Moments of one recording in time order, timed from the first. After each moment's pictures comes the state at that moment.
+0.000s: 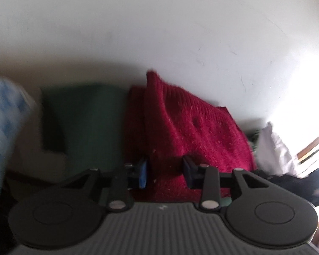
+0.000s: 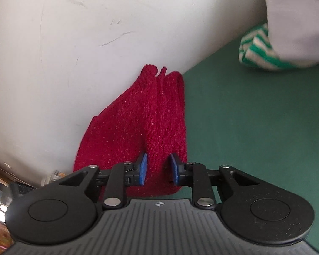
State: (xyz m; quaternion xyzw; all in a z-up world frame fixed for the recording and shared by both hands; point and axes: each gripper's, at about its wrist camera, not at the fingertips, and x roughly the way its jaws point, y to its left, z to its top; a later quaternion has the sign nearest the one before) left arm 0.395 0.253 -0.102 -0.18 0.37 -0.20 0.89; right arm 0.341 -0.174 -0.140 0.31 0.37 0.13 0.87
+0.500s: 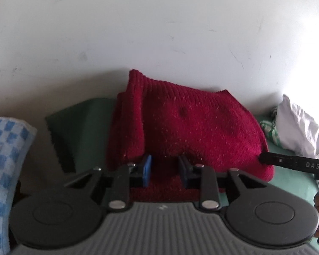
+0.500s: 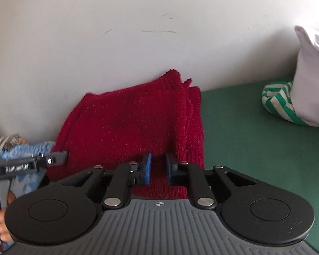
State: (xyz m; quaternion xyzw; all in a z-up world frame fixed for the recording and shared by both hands) left arm 0.376 0.195 -0.091 -0.06 0.36 -0.17 0.92; right arm 0.340 -0.108 -0.117 0.18 0.34 0.10 0.92
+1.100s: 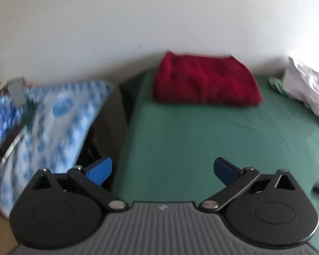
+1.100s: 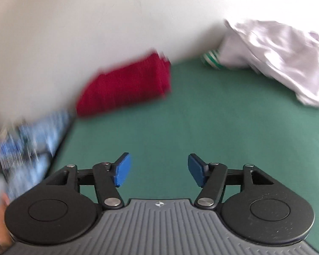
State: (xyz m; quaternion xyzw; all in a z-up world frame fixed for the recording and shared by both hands) left arm 0.136 0.135 -0.049 0.01 0.40 -0.01 0.92; right arm 0.072 -0.112 -0.093 0.14 0.38 0.03 0.92
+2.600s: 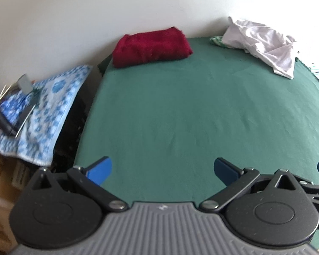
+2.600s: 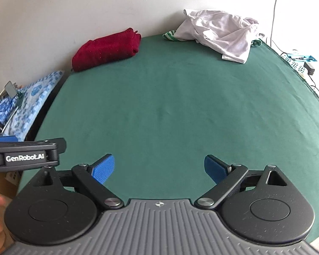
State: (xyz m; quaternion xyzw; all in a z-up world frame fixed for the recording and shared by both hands) left arm -0.036 0.020 -0.024 0.09 0.42 -0.03 0.90; right arm -0.079 -0.134 -0.060 0.11 0.40 -0.03 0.91
